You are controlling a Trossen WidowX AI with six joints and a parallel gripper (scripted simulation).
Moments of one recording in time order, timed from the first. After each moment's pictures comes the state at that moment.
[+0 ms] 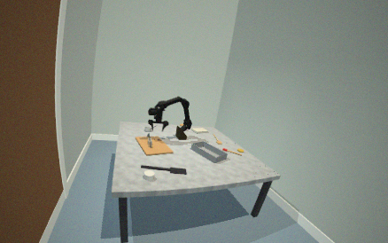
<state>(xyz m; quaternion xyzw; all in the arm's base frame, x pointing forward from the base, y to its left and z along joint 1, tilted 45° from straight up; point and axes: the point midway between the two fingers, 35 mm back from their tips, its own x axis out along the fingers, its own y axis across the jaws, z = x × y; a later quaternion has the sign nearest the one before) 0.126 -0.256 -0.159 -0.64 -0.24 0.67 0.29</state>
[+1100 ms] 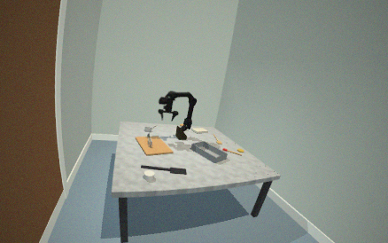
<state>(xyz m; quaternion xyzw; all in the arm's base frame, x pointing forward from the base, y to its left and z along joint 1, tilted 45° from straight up) 0.110 -0.263 -0.029 -0.65 -0.23 0.67 0.29</state>
